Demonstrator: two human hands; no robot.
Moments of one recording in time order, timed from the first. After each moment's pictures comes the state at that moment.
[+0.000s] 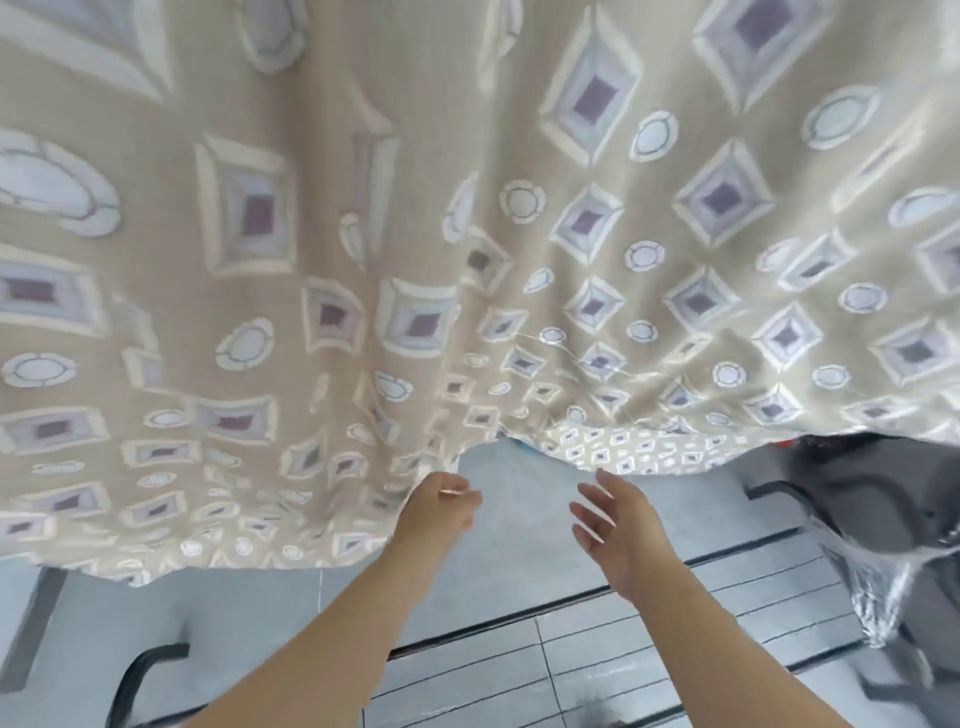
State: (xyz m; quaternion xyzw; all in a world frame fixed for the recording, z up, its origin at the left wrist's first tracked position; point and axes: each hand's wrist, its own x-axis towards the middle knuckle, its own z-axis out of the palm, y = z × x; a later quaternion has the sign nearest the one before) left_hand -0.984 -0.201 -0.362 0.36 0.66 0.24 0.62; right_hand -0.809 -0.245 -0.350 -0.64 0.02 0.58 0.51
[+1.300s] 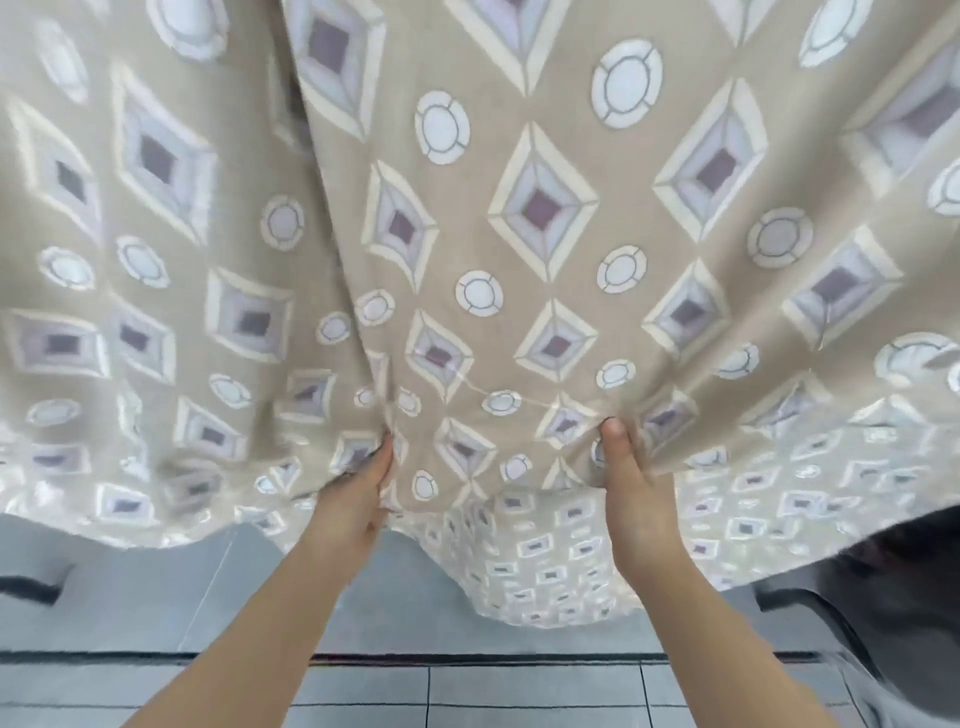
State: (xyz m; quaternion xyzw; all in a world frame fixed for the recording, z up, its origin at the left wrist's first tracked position) left_hand -0.877 -0.234 -0.493 0.20 0.57 0.51 0.61; right_hand -0.664 -0.255 -0.414 -0.57 -0.37 0.49 0.55
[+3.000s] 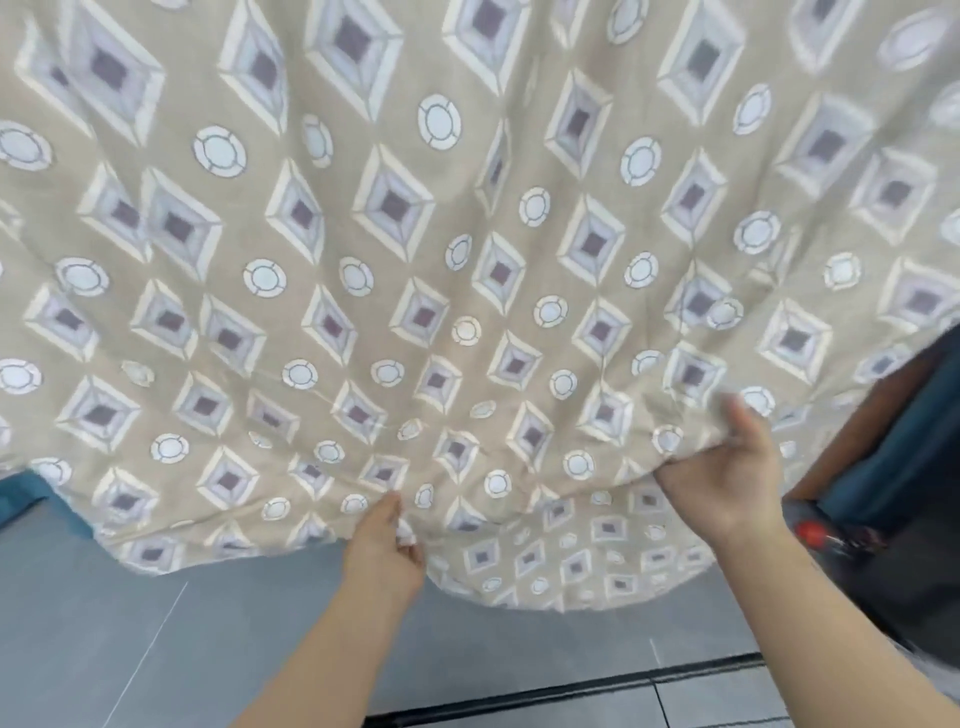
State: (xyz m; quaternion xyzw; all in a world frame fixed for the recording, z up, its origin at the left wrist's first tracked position) left_hand -0.794 -0.268 -0.577 -0.04 0.48 0.58 0.66; right_hand -0.547 -0.285 -0.509 -0.26 -0.20 0.61 0.72
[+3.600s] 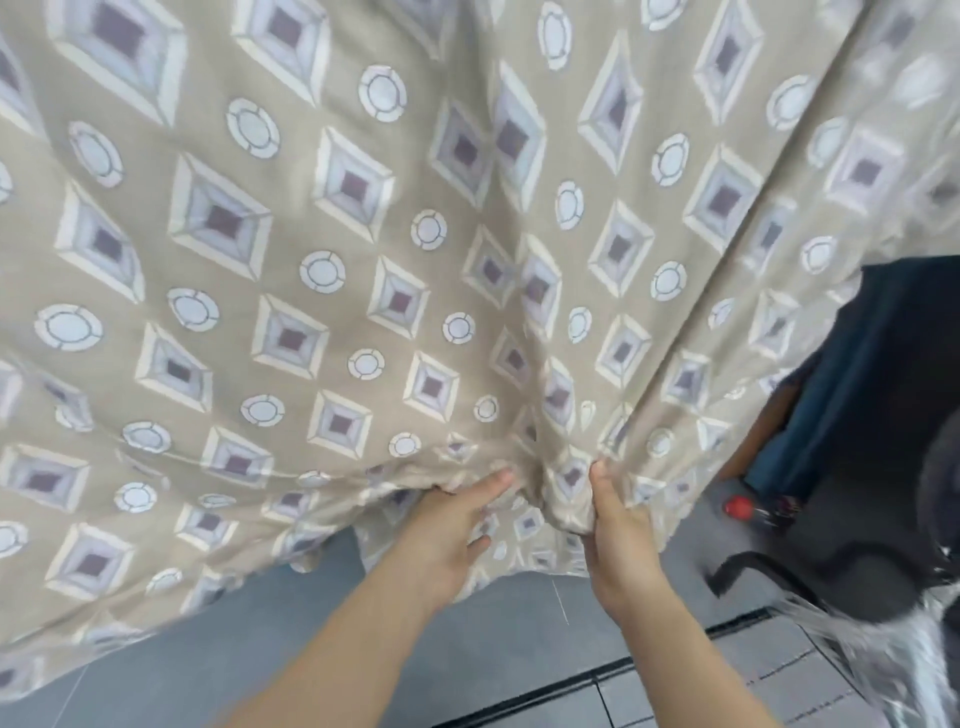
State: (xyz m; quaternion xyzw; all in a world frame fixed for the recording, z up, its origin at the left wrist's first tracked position) left_hand -0.685 -0.262 -0.552 0.34 0.45 0.39 0.73; right_hand -0.540 -0.294 -0.576 -0.57 -0.22 0.49 0.63
